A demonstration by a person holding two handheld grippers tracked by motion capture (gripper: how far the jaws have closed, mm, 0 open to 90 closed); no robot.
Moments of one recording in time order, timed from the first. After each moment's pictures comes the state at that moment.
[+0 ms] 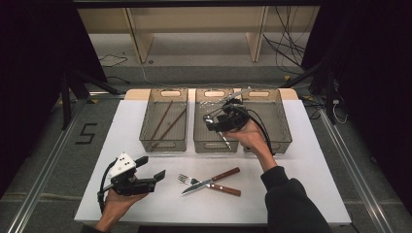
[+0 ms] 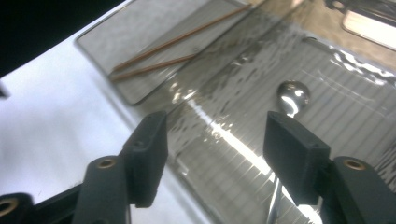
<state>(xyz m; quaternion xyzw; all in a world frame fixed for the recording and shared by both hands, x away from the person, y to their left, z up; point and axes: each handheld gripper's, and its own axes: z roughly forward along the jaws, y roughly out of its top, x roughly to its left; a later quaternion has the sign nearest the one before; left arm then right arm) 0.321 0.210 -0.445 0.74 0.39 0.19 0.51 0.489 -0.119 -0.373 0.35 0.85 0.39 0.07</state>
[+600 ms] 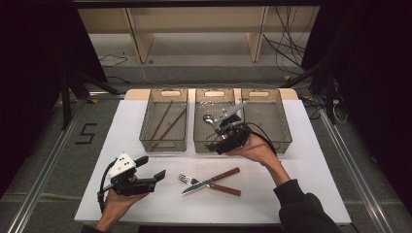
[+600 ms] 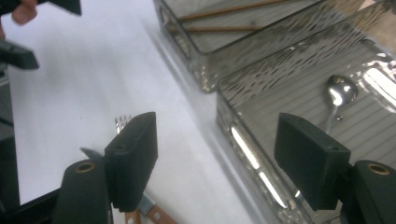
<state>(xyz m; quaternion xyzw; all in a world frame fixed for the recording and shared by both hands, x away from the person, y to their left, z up) 0.320 0.210 -0.444 0.74 0.39 0.19 0.51 0.437 -0.116 -0.368 0.23 0.90 0.35 0.07</state>
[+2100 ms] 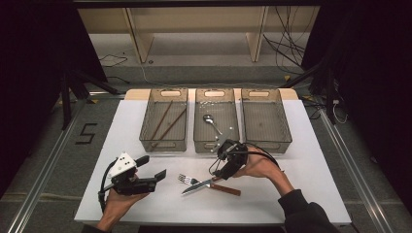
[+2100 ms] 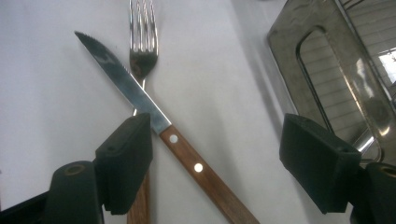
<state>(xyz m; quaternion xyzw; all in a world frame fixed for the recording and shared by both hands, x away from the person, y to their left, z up) 0.321 0.209 -0.444 0.74 0.39 0.19 0.52 0.411 -0.111 -0.420 0.14 0.96 0.23 0.06</state>
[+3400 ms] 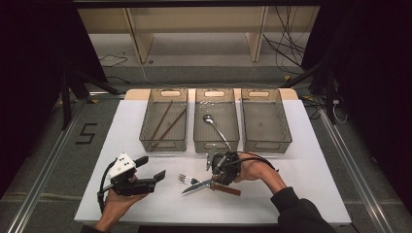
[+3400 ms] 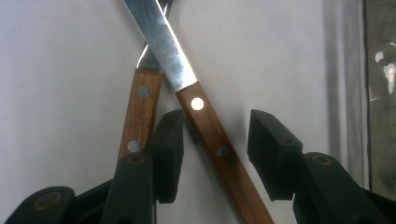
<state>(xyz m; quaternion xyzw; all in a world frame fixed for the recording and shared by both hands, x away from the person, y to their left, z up) 0.320 0.211 -0.444 0.74 0.39 0.19 0.51 0.404 -0.091 -0.456 0.03 0.99 0.11 0.06</state>
